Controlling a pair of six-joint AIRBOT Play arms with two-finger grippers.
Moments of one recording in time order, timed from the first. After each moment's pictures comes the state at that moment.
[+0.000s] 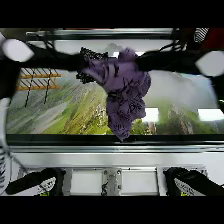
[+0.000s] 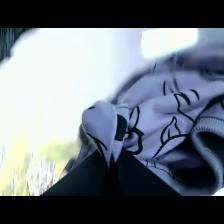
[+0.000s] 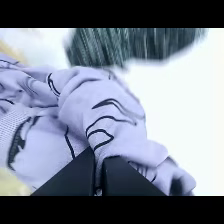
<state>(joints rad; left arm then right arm) -0.20 -1.29 1.70 1.02 -1.16 -1.52 0.29 -1.14 1.57 -1.10 0.95 1.40</state>
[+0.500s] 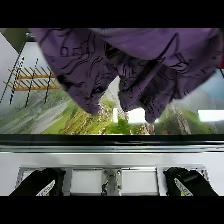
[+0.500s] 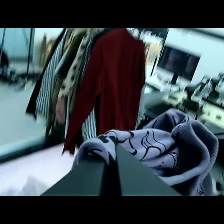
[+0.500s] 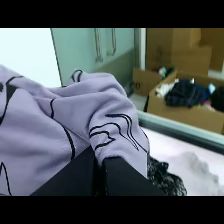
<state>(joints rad) -0.41 -0.87 1.88 1.04 -0.86 -1.52 0.29 -0.72 1.65 -1.10 0.91 1.40</state>
